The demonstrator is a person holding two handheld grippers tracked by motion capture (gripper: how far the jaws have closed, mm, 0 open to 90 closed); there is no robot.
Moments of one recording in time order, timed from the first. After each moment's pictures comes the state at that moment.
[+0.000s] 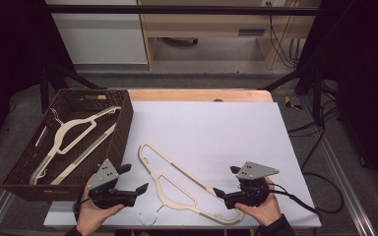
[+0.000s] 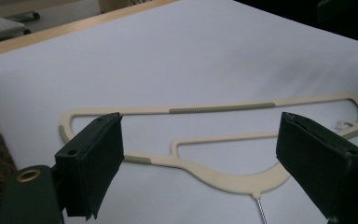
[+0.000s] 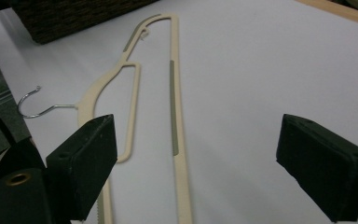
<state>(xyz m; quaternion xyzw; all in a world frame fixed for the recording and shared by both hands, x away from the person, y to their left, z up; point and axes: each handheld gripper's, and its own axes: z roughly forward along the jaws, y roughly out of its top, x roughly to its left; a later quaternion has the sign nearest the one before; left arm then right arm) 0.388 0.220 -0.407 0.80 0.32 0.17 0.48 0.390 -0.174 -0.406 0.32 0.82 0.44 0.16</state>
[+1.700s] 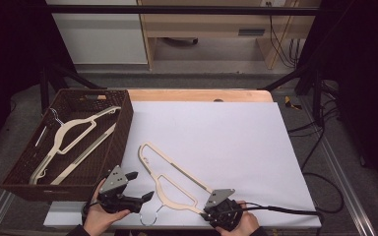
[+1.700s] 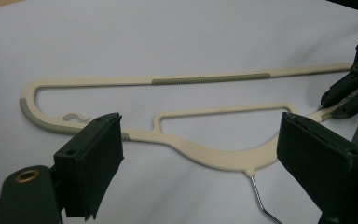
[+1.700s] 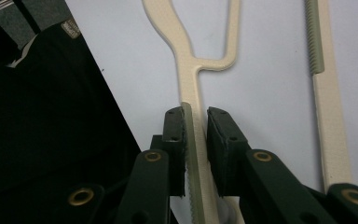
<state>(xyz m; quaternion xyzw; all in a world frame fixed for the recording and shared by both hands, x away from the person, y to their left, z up) 0.388 0.210 -0.431 0.82 0.31 0.15 0.46 0.360 -0.117 -0.467 0.27 0.91 0.30 0.06</state>
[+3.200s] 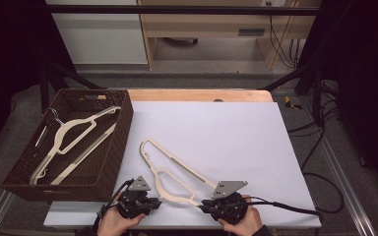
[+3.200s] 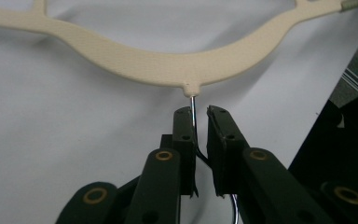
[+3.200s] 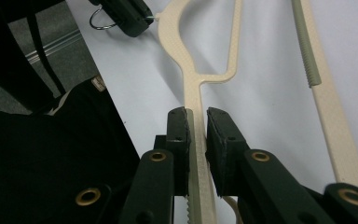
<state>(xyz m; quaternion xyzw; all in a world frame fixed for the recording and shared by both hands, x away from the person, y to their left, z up) 0.390 0.173 -0.460 0.87 0.36 0.03 0.34 0.368 -0.128 -0.441 0.27 0.88 0.39 0.05</state>
